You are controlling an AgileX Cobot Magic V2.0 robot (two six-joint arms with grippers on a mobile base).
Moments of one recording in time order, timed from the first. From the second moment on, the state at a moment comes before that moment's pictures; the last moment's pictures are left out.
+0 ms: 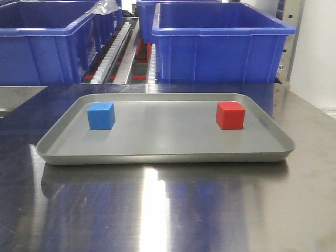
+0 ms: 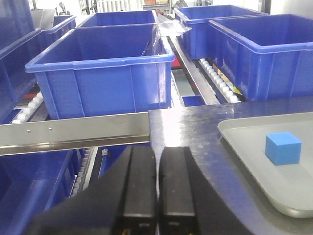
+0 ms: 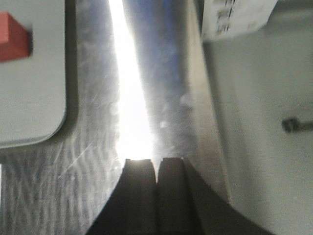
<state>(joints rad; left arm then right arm) -0.09 -0.01 0.01 -0.09 0.04 0.12 0.11 0.98 -0.68 0.01 0.68 0.26</state>
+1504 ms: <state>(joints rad) -0.09 -0.01 0.01 -0.09 0.04 0.12 0.44 1.99 -1.64 0.01 1.07 0.34</state>
